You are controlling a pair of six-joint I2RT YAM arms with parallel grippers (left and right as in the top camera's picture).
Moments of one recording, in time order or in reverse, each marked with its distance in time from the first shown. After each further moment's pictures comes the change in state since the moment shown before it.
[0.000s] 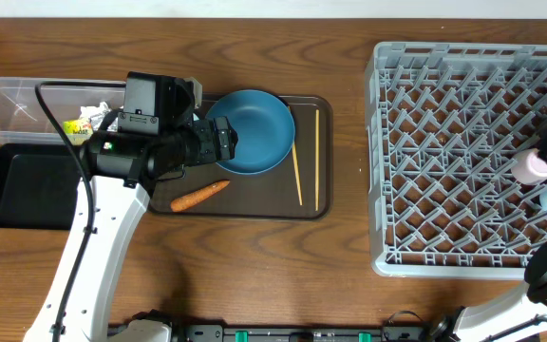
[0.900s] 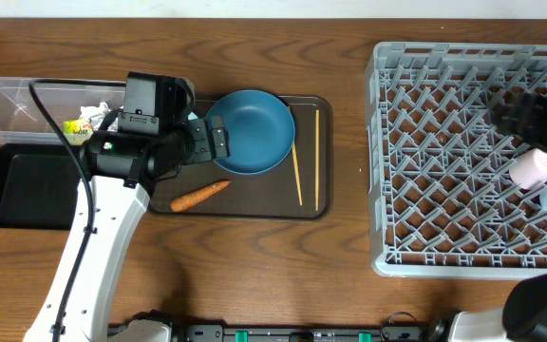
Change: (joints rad) left arm 0.000 0.000 0.000 -0.003 -0.164 0.003; right arm 0.208 -0.235 0.064 -0.184 -0.368 -0.160
